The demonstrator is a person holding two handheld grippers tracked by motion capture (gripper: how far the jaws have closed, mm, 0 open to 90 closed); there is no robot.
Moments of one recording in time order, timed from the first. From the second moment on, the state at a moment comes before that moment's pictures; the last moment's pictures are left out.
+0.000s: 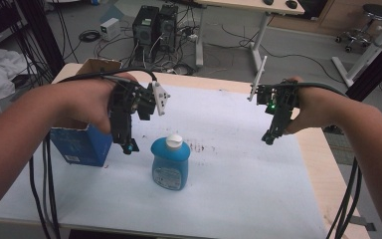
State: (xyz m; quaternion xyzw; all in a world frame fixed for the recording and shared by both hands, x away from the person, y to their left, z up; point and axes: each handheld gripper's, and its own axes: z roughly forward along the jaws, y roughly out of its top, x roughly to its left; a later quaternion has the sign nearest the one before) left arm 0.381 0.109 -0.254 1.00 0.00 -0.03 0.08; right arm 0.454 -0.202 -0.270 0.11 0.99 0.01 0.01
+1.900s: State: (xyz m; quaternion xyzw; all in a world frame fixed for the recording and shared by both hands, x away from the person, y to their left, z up) left arm 0.400 0.114 -0.221 1.00 0.02 0.00 0.03; right arm 0.441 -0.206 -0.255 0.11 0.99 0.04 0.02
